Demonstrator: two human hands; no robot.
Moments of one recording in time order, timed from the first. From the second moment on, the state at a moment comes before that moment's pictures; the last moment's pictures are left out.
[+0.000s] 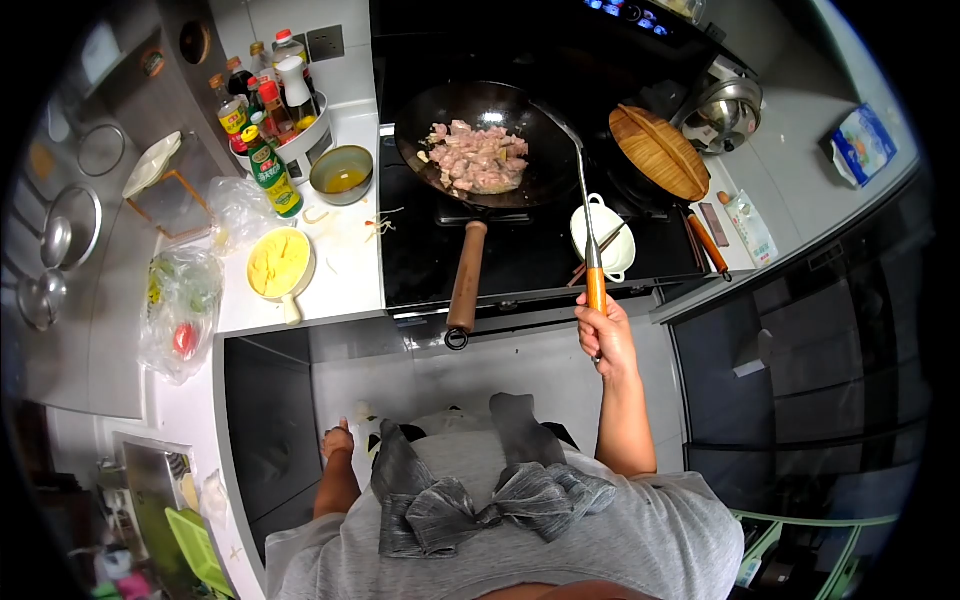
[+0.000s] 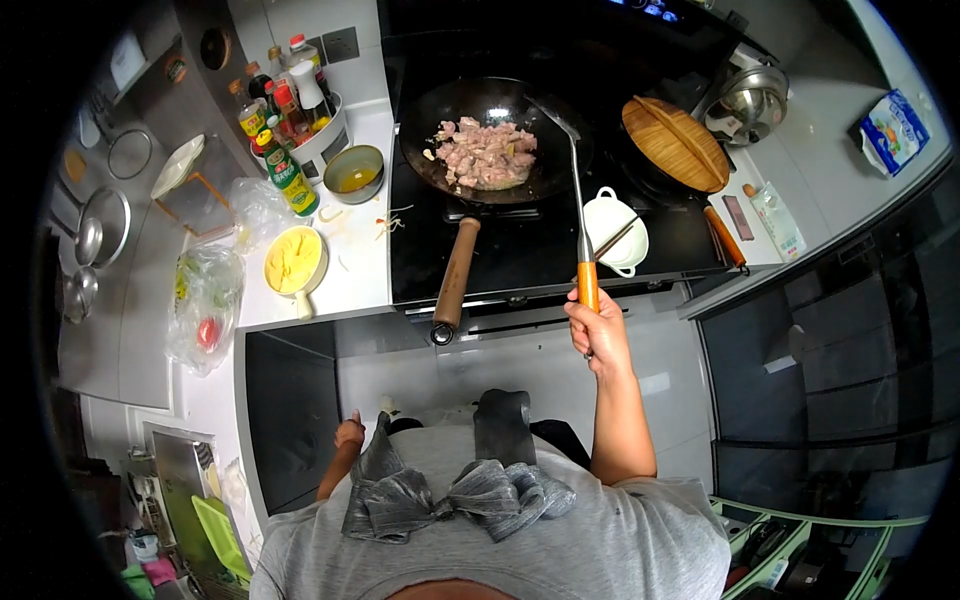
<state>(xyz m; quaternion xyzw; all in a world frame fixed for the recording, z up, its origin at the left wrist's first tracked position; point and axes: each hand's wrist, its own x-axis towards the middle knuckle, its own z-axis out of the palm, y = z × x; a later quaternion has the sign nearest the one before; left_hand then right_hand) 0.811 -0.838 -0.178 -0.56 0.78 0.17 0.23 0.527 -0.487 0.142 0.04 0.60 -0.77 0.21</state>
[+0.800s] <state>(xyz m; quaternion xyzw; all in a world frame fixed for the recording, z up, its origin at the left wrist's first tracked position) 0.840 -0.886 -0.198 -0.52 0.78 0.23 0.24 0.531 -0.507 0.145 0.04 0.59 -0.77 0.23</state>
